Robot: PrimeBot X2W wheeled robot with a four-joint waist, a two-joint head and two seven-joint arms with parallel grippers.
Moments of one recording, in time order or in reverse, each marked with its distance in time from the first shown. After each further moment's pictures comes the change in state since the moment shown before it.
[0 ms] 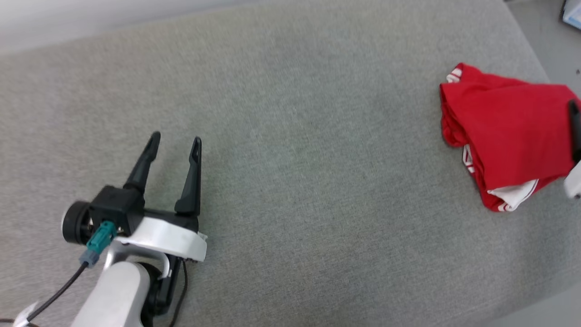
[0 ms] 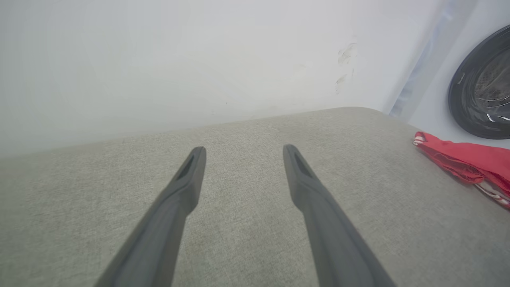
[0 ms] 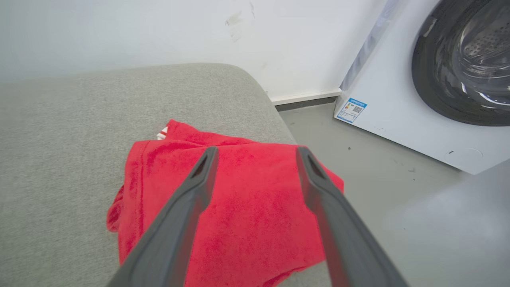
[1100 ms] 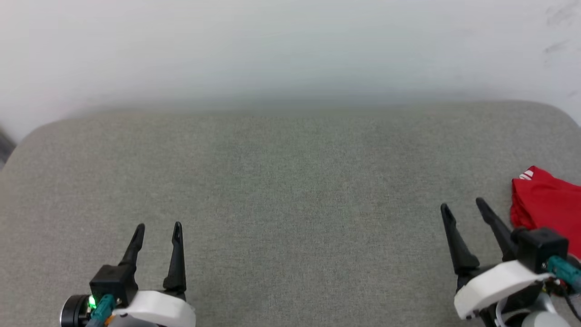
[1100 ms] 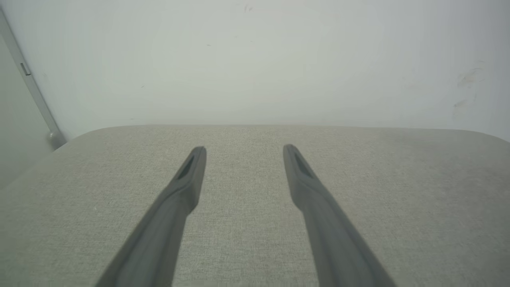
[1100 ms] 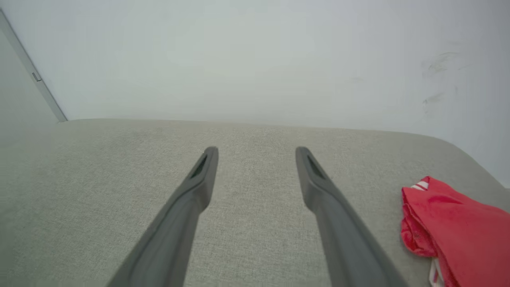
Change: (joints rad) left arm 0.270 -0.053 0.070 0.084 -0.007 0.075 -0.060; right arm 0.513 0.251 0.188 -0.460 -0.067 0.000 -0.122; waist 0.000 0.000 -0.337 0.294
